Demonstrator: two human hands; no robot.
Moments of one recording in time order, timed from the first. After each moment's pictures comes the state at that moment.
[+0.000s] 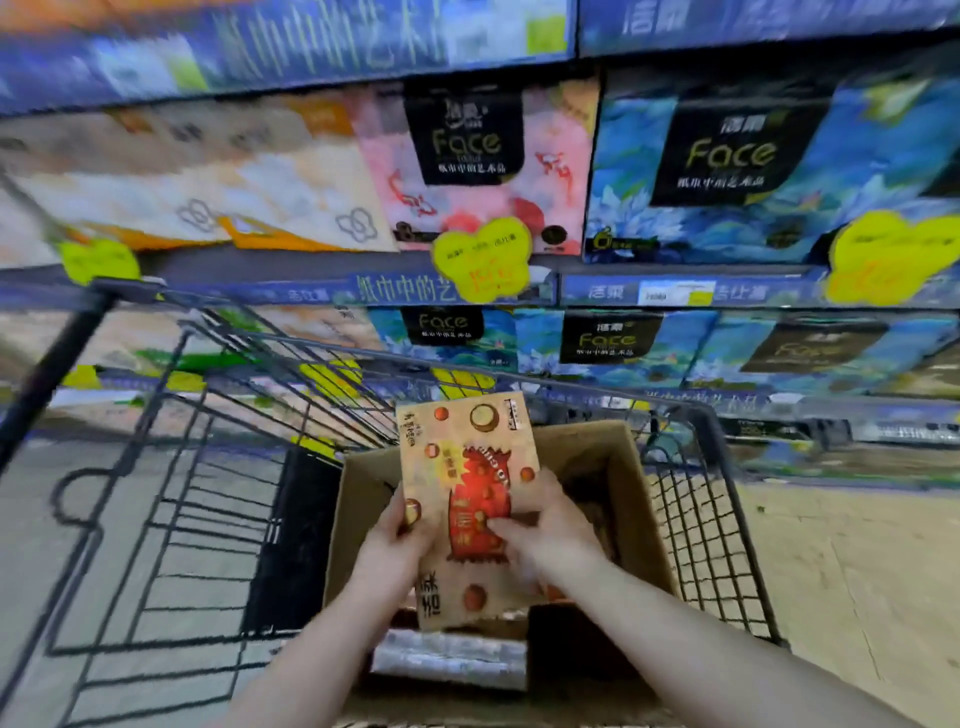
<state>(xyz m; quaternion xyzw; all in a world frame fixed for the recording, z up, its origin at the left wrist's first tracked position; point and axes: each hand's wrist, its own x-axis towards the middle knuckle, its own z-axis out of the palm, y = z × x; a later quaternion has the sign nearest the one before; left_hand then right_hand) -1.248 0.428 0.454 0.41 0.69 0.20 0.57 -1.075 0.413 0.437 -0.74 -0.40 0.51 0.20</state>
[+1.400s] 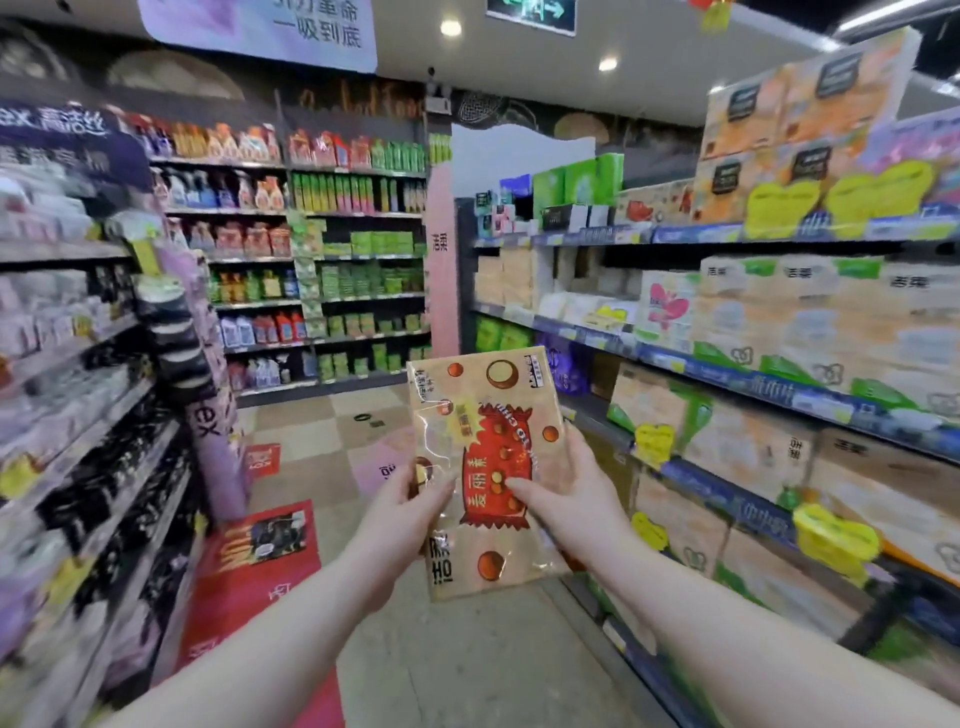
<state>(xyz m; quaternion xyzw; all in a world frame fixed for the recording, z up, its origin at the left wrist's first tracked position) -1.843 0.127 0.776 0.29 0.69 0.63 0.22 -1.733 0.266 0.775 -0.24 -0.76 0.50 0.33</state>
